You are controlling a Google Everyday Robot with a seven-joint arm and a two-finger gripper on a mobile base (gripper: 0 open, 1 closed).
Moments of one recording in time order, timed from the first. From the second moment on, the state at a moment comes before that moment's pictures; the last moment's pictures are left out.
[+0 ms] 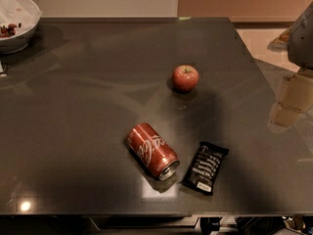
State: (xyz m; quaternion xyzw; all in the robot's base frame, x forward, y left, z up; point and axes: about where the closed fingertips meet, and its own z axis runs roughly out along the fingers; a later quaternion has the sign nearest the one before) arm 0.438 -0.217 0.976 -0.60 0.78 -0.03 0.16
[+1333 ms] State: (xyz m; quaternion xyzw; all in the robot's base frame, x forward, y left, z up) arm 0.459 -0.147 0.964 -0.72 0.68 0.01 0.16
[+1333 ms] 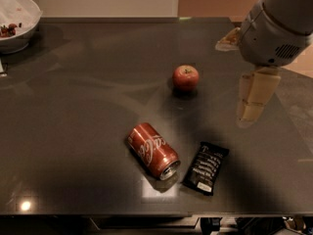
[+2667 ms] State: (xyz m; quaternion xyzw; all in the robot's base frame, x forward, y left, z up) arm 0.432 -0.037 0.939 -0.93 0.31 0.08 0.20
